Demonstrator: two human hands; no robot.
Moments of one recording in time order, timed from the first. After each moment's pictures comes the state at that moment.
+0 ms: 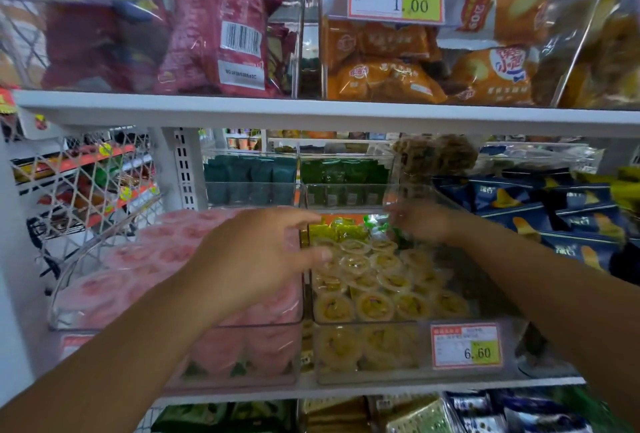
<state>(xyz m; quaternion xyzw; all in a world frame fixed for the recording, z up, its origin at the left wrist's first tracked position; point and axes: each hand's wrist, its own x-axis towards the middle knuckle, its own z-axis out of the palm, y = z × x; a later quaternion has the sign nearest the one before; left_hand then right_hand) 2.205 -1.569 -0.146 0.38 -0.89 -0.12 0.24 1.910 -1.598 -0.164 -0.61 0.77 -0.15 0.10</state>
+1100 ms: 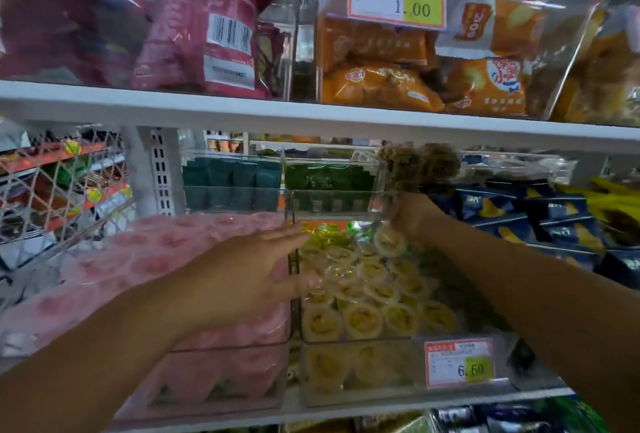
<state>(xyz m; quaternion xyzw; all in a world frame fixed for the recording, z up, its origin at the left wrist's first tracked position) 2.203 -1.606 -0.164 0.31 -0.94 -0.10 0.12 1.878 -1.633 -0.167 -0.53 0.84 -0.12 -0.05</state>
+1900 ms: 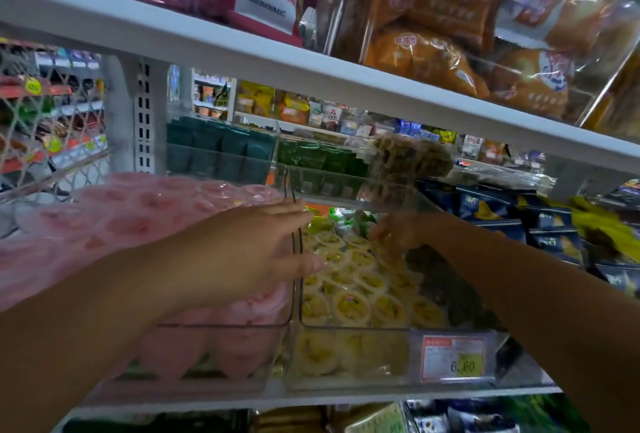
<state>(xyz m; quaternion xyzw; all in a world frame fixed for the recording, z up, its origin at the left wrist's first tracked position) 2.203 -1.612 -0.168 0.29 -0.94 -0.13 0.13 1.897 -1.626 -0.169 -0.59 0.78 0.22 0.04</state>
